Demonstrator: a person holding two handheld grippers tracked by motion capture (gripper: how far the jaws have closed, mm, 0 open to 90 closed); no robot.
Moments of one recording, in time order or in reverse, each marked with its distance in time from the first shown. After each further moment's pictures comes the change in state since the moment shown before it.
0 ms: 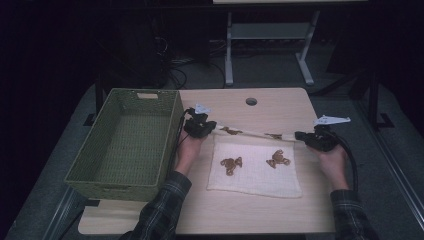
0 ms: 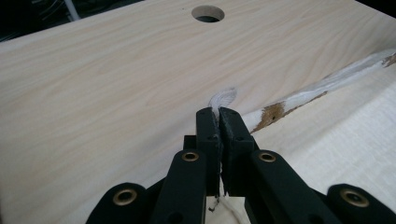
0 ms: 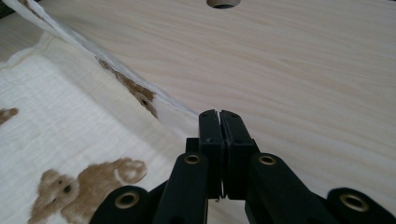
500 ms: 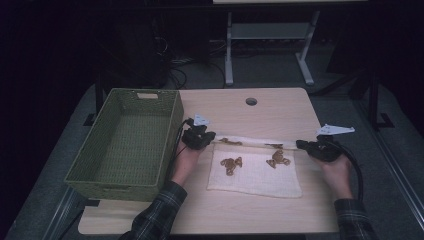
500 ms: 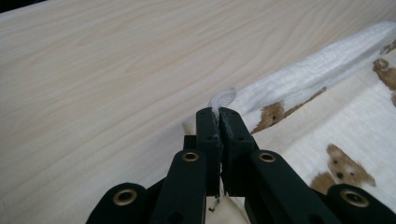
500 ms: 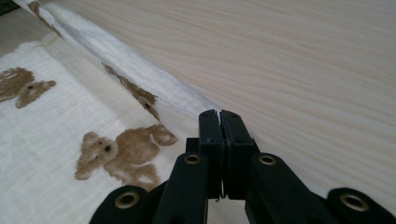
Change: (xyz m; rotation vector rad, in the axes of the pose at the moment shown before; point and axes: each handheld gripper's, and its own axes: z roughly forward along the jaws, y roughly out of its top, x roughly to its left) left arm -0.019 -0.024 -0.018 0.022 -0.026 0.018; right arm 0.019 -0.019 -0.020 -0.003 0.019 -0.032
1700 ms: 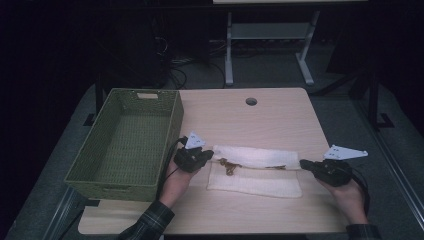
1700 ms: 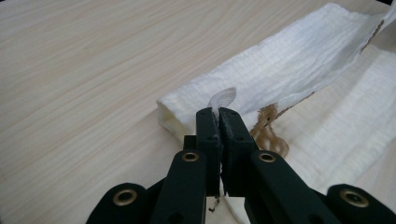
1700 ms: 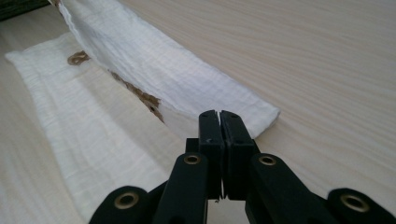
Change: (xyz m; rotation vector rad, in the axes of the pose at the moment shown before) left arm -0.039 -0.033 -0.060 -0.003 -0.073 0.085; right arm 0.048 -0.032 -0.051 -0.015 0.058 -0.084
